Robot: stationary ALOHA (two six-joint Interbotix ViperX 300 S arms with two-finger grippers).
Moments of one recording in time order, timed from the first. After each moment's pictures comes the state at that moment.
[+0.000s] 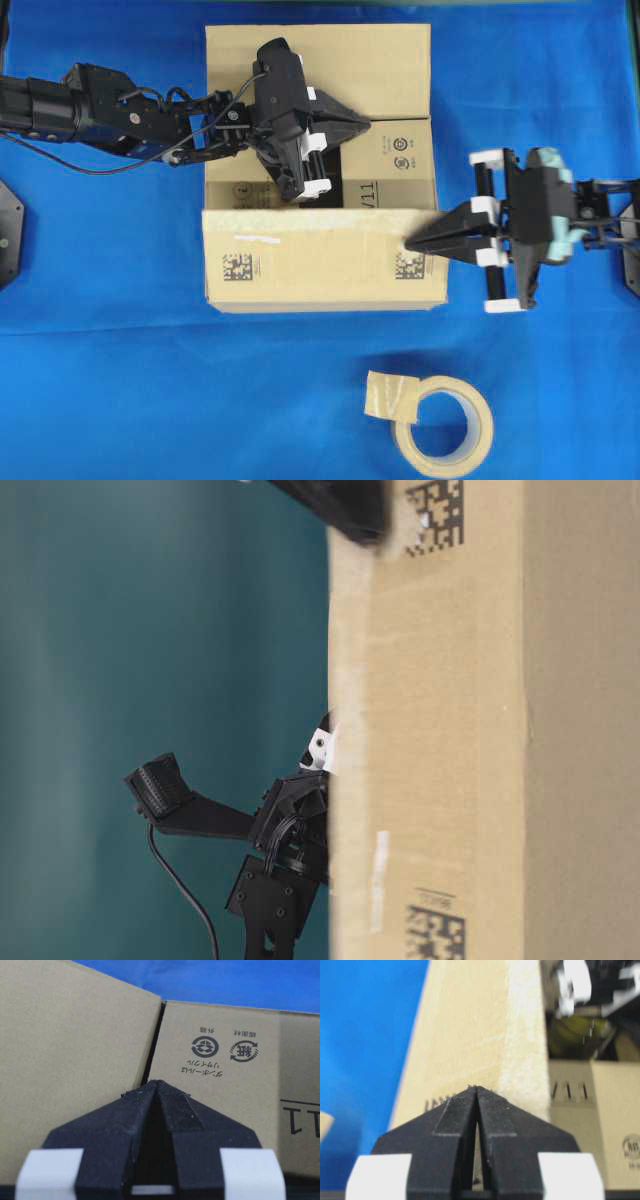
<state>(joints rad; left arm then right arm) 0.22 0.20 0.58 -0.04 -0.45 0.09 0.06 -0.34 1.01 0.08 -0.25 0.06</state>
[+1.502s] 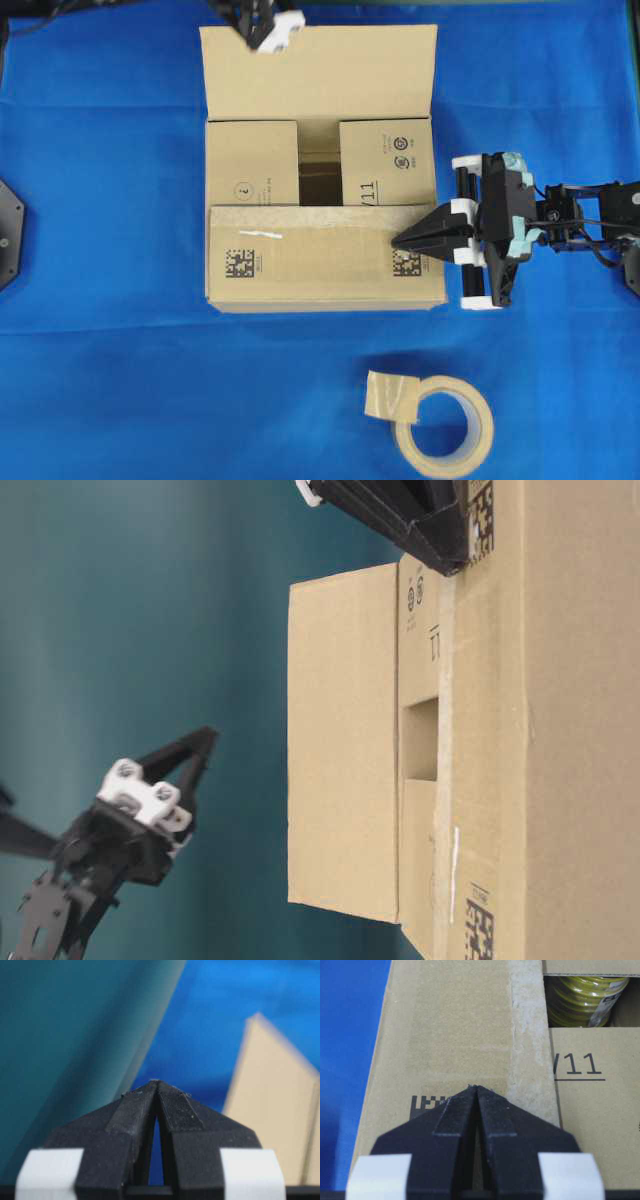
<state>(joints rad) 0.49 -0.04 0.31 -0.04 0.20 0.17 0.05 -0.23 1.00 0.11 -0.28 0.06</state>
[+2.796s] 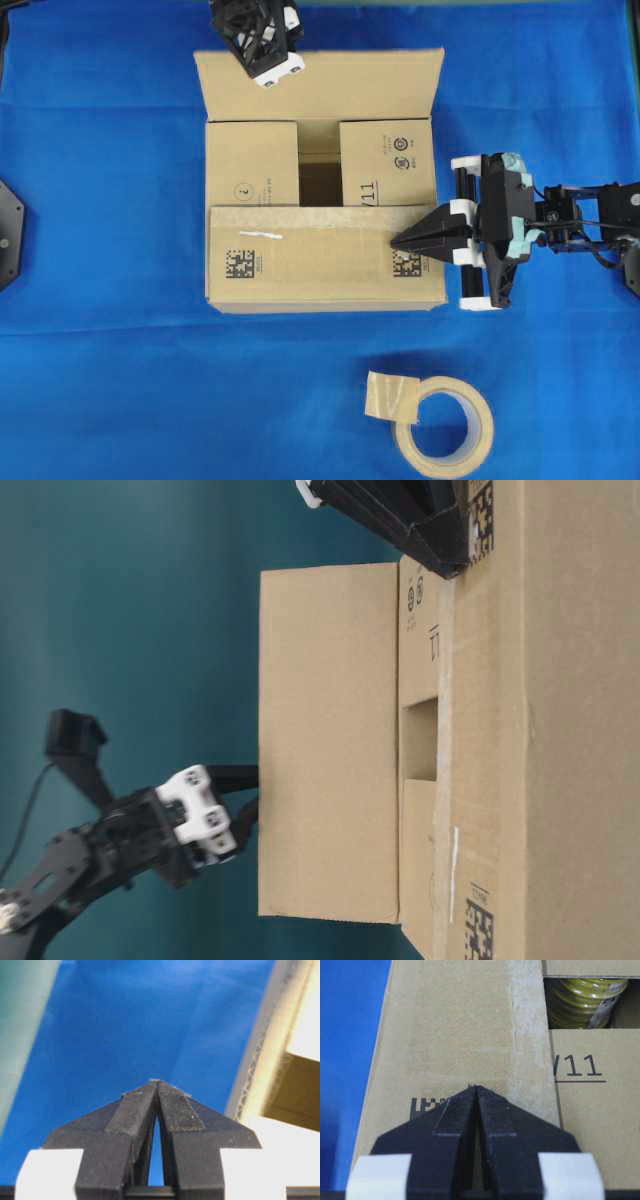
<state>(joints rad) 0.44 0.05 0.15 -0.04 0.78 0.15 0.05 -0.22 1.00 0.11 -0.29 0.06</state>
